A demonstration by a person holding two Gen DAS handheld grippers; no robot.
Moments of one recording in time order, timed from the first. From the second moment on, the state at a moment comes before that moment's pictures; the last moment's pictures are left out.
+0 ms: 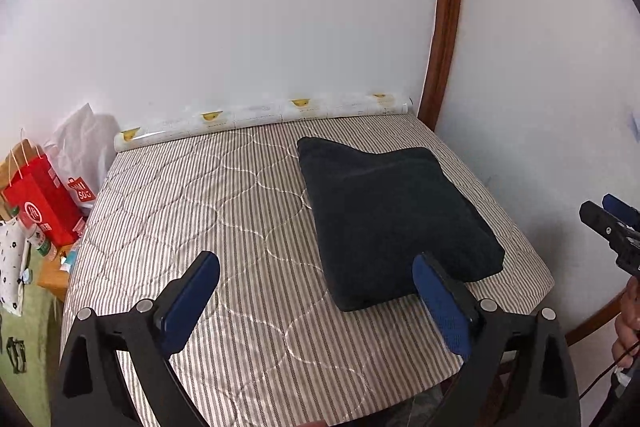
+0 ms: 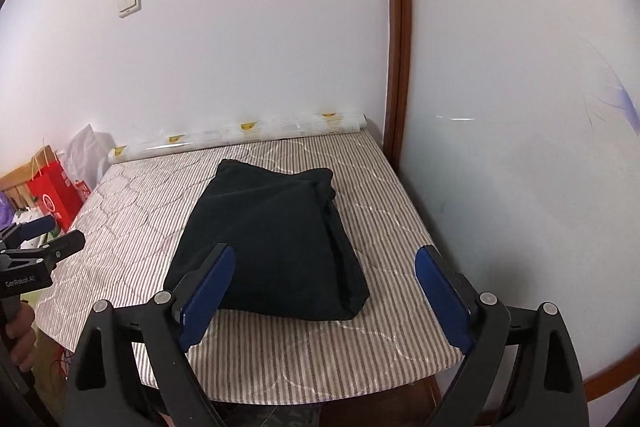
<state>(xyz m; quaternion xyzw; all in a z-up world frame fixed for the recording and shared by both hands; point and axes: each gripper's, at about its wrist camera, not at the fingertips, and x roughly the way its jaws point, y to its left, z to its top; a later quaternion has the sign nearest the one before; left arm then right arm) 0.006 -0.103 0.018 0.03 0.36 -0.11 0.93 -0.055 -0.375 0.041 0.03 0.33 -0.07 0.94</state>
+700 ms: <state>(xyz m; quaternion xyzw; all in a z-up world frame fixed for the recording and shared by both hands) 0.001 -0.109 0.016 0.03 0.35 -0.11 0.93 -0.056 -0.386 0.027 0.05 0.35 -0.08 0.93</state>
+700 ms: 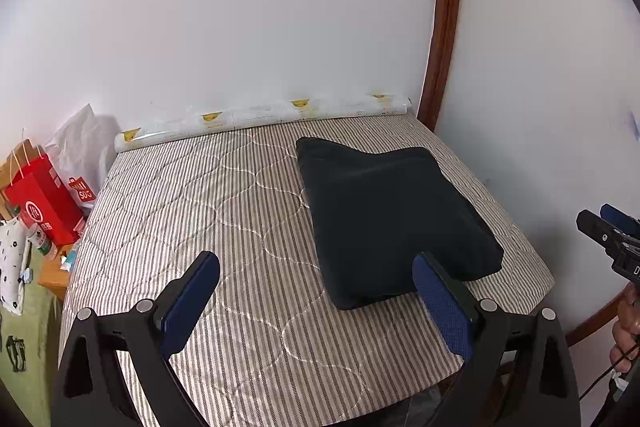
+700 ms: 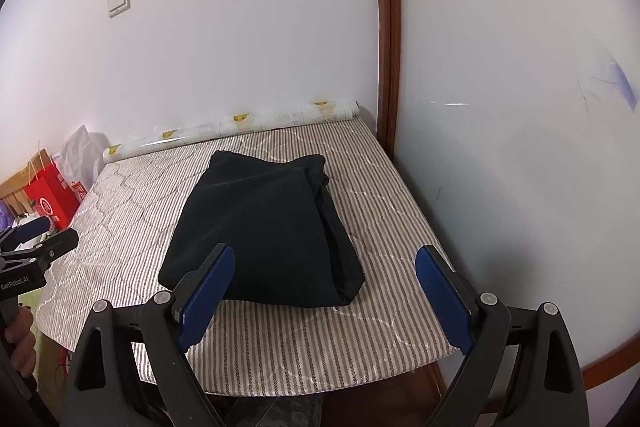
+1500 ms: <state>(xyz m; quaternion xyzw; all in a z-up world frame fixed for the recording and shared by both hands) -0.002 -0.107 0.017 0.03 0.35 -0.10 0.93 -0.054 -0.397 0.023 0.05 0.35 -0.07 0.93</state>
